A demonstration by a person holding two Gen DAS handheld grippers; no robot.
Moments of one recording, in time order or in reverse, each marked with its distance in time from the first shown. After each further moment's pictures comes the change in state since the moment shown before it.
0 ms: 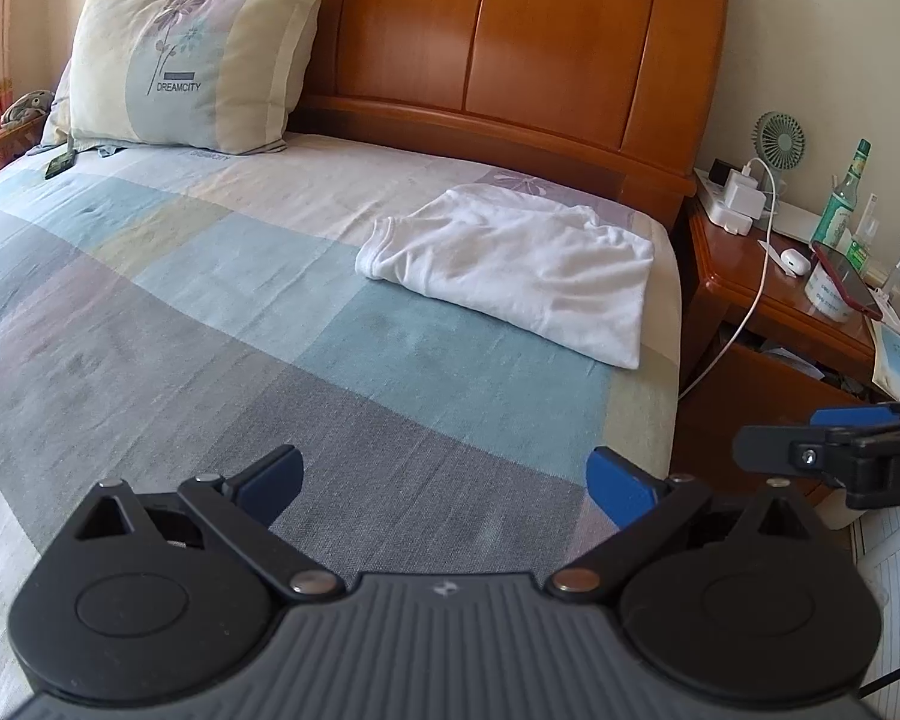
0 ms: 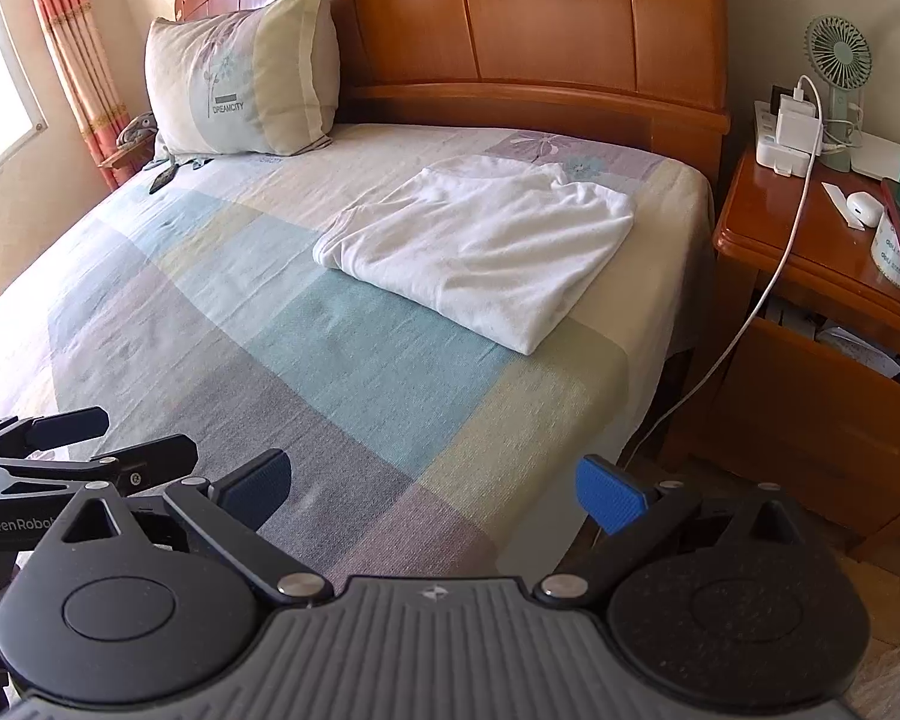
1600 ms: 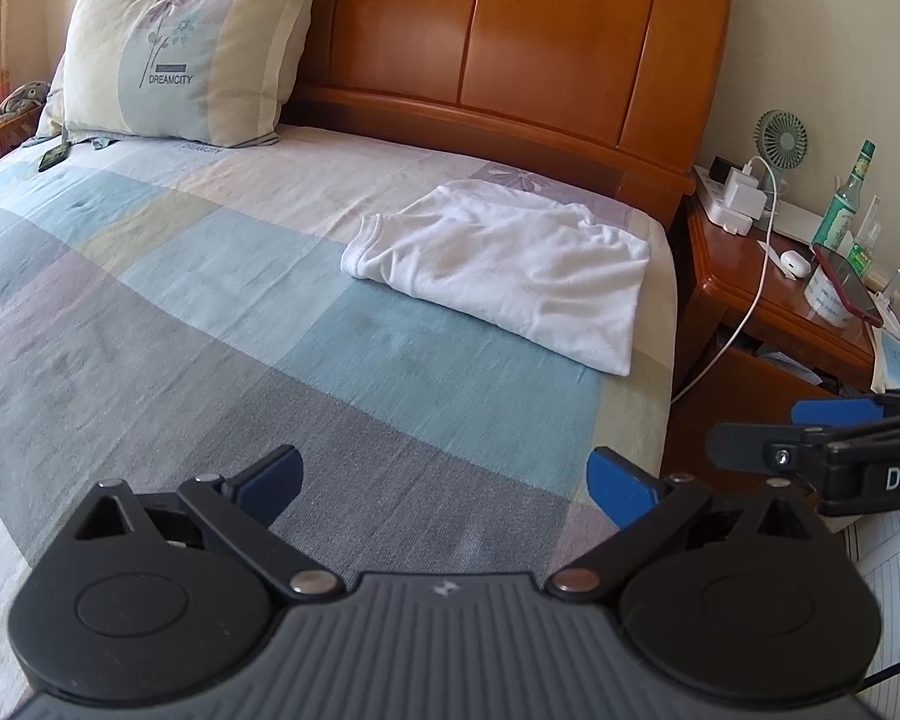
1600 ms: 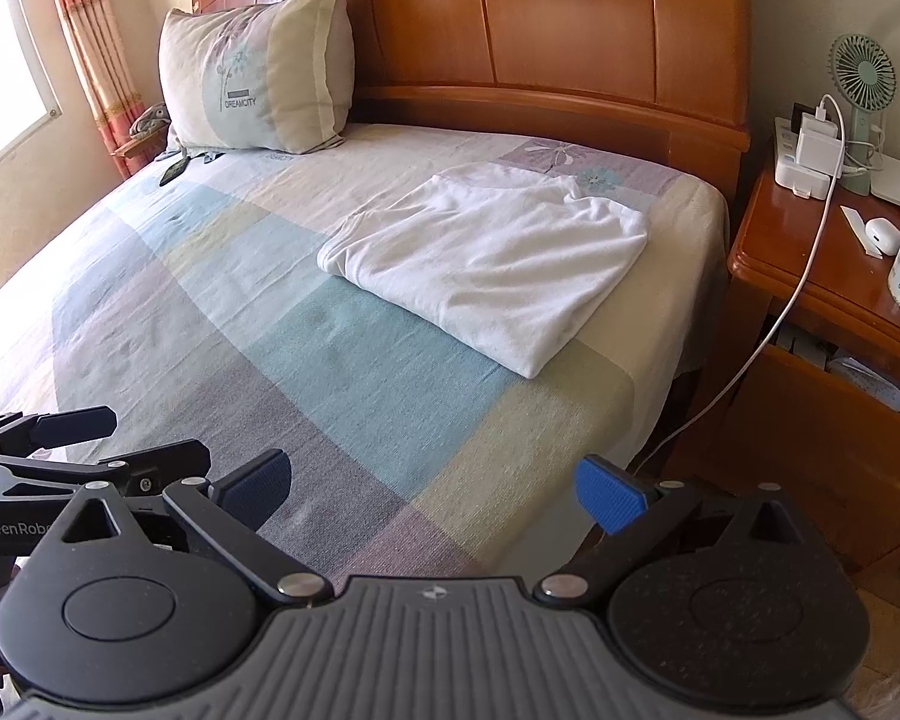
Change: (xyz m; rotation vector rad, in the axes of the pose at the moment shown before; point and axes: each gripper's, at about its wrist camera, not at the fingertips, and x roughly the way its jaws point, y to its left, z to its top) left arm 0.010 -0.010 0.010 -0.005 0.021 -0.003; right arm 0.010 -0.004 0.013 -0.039 0.003 0.016
